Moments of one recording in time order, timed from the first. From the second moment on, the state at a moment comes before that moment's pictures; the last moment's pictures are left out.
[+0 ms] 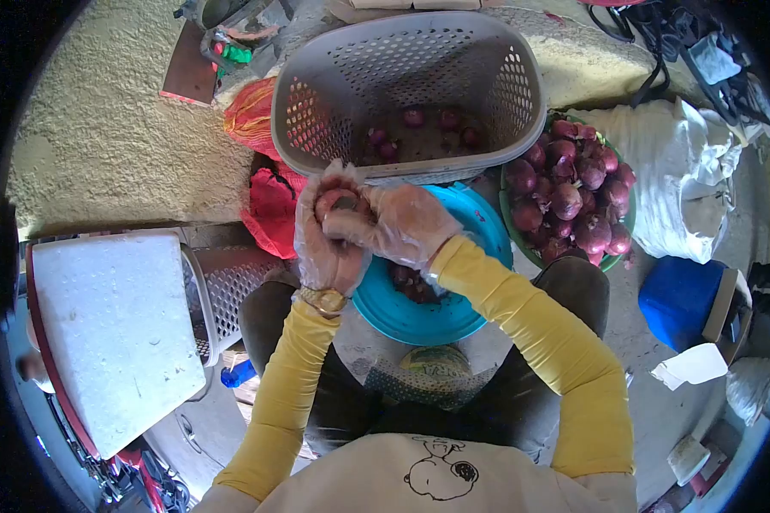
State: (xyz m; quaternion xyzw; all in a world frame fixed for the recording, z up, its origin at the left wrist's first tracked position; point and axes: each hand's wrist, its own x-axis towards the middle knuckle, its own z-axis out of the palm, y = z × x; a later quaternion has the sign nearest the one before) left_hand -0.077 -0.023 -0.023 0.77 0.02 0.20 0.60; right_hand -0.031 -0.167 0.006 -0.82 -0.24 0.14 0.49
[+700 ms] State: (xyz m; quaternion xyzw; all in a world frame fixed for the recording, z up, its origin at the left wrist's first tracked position) left_hand -0.066 -0.025 -0.018 0.38 0.29 0.15 0.87; right_hand -0.034 -0.164 -0.005 -0.85 -0.27 0.16 0.43
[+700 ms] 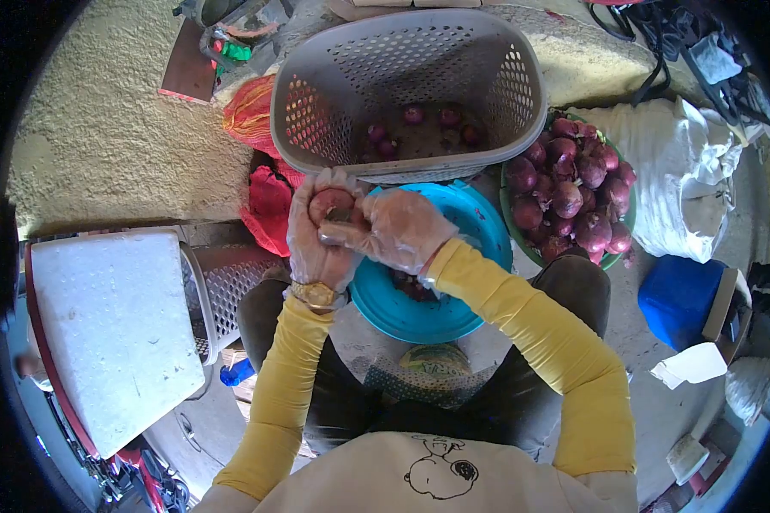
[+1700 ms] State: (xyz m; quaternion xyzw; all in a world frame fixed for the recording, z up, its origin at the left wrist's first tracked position) left_hand -0.054 0.000 -0.010 0.12 0.33 0.02 0.94; right_hand -0.003 -0.200 0.001 -0.88 -0.24 0.13 0.39
